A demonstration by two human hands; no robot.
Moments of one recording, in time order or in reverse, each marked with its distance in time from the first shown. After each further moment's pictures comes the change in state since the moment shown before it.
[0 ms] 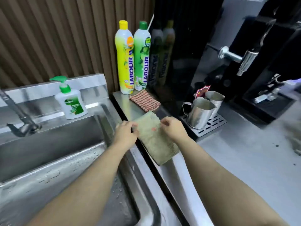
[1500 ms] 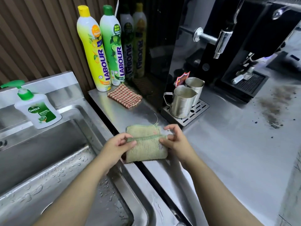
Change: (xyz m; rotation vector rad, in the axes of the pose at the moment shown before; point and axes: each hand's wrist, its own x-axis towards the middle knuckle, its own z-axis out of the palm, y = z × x) left_hand -0.036 0.003 0.006 -0.567 -0.411 -0.060; right_hand -0.097 0.039 -0.012 0.971 -0.005 0.219
